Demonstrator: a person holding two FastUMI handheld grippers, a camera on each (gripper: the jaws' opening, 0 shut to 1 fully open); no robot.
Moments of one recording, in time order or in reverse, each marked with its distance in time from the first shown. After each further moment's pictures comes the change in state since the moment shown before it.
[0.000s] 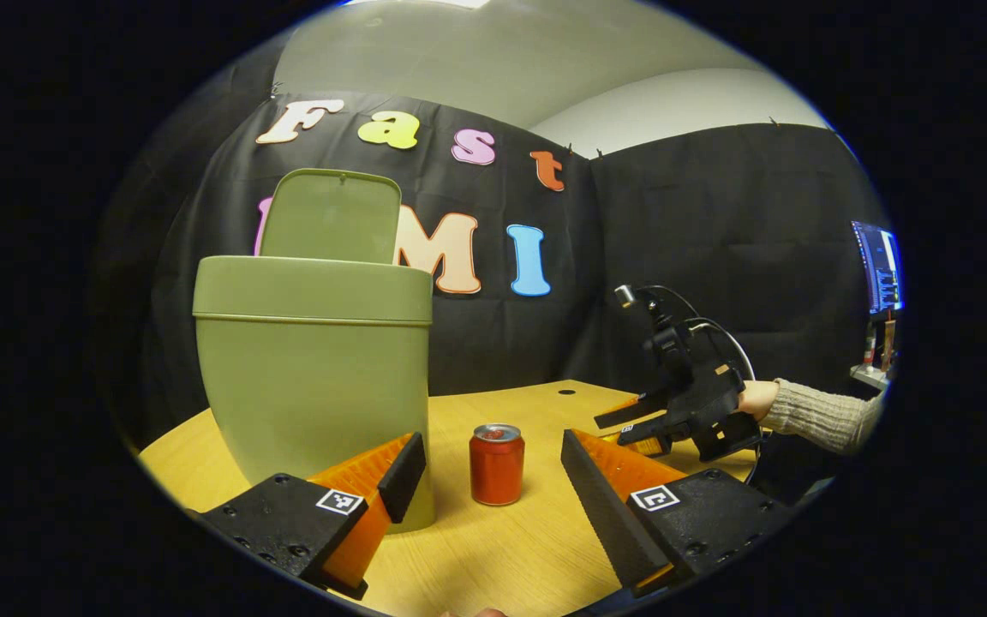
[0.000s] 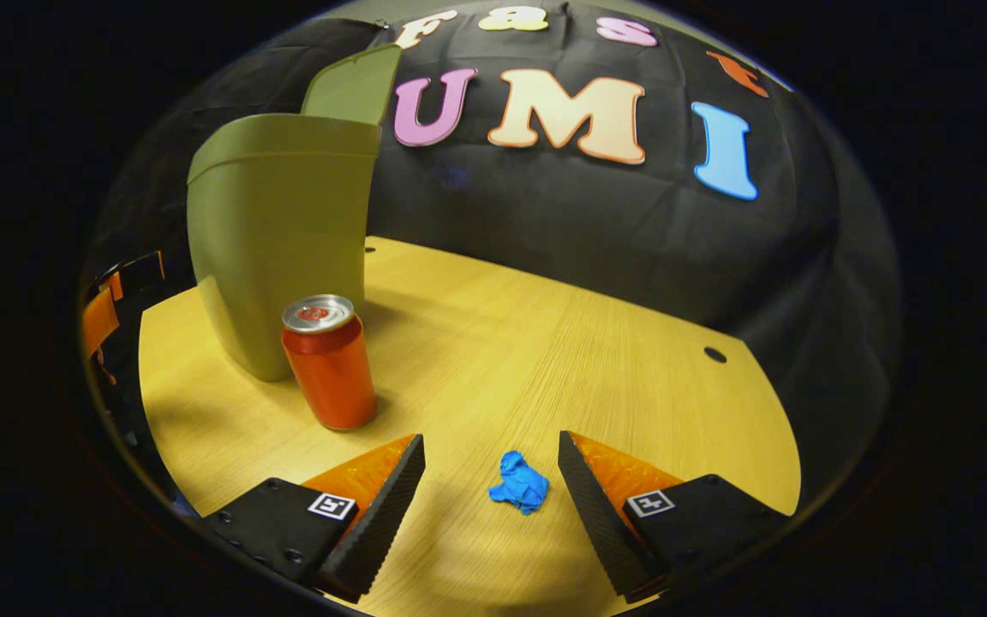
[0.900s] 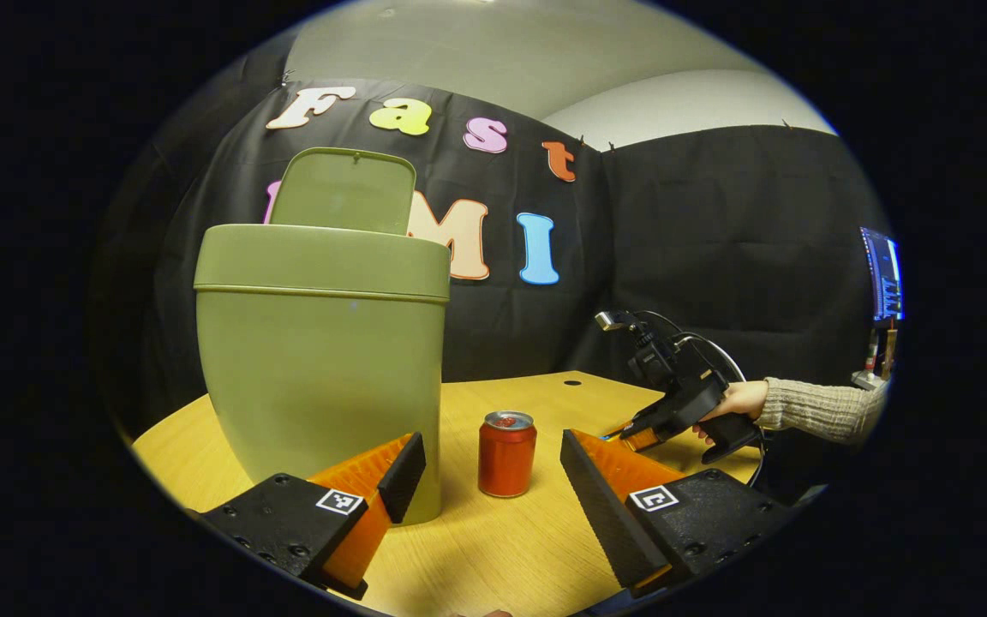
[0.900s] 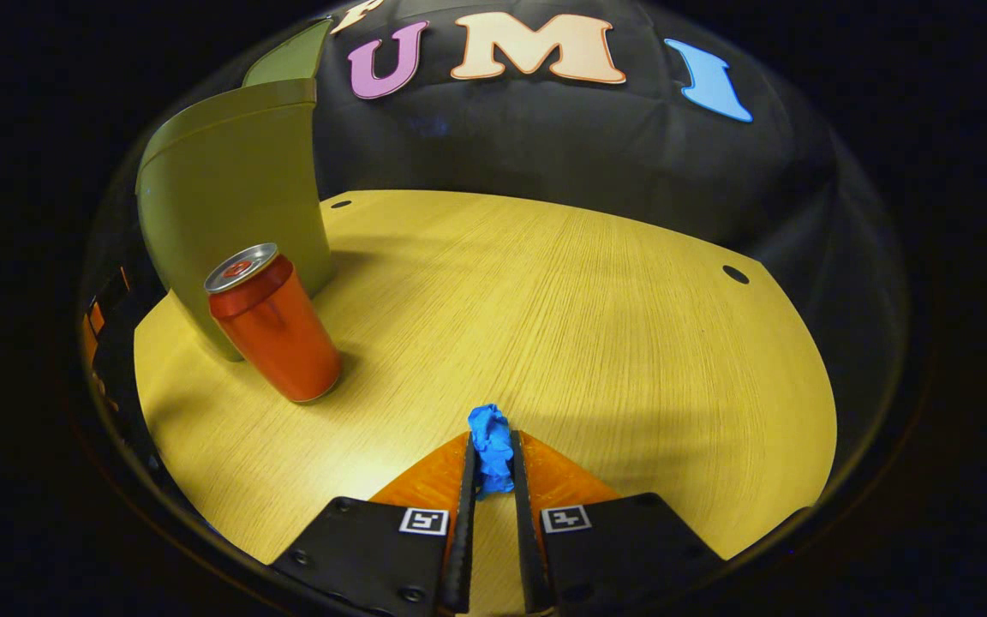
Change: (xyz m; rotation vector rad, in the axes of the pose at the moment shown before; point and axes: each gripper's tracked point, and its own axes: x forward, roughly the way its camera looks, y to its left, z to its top) left arm 0.002 0.011 -0.012 -0.033 0.038 0.022; right arm 0.020 -0.003 -0.032 0.101 0.174 0.020
